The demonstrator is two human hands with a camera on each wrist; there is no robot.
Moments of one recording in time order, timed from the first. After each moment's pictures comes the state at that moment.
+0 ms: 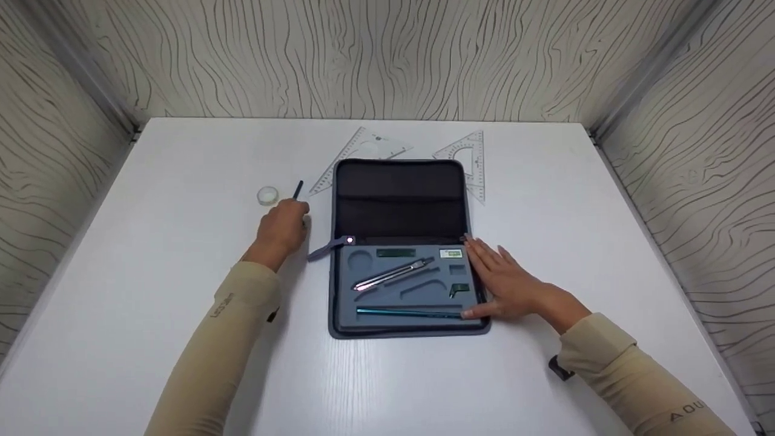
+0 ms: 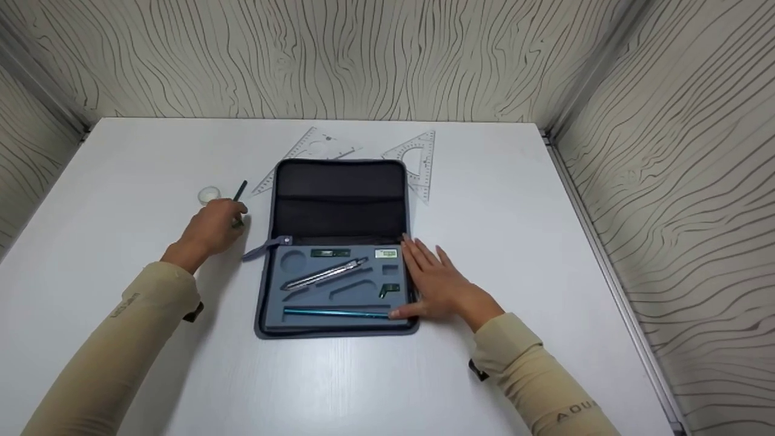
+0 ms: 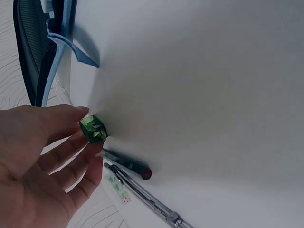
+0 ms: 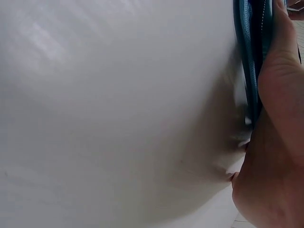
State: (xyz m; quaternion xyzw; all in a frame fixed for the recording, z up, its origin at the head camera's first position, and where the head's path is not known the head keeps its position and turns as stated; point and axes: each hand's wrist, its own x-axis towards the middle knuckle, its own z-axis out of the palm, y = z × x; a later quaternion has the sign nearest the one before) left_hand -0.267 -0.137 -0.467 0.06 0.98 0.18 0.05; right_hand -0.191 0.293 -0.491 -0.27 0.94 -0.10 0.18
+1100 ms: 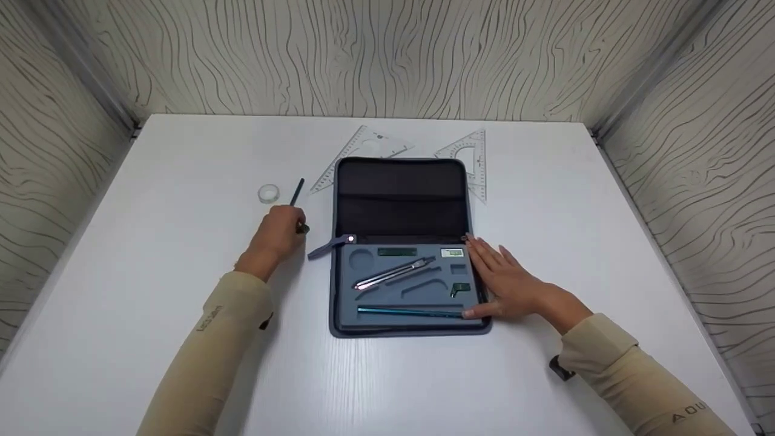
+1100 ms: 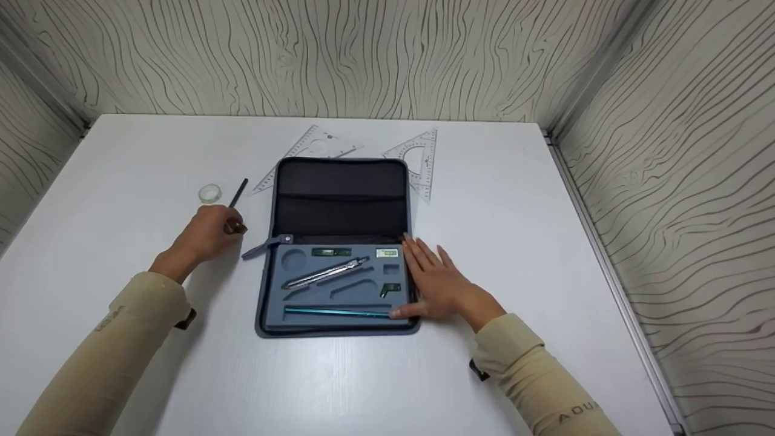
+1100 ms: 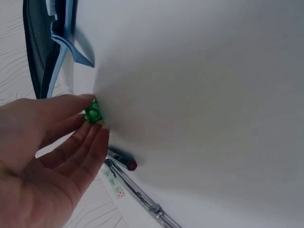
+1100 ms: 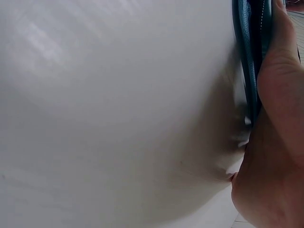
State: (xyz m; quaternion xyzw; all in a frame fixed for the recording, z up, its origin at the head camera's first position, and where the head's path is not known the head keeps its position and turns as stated) left_hand -0.256 -0.146 -0.471 0.06 0.96 0.26 0.06; right_hand -0.191 0.295 -0.490 -0.28 0.94 -0.11 0.18
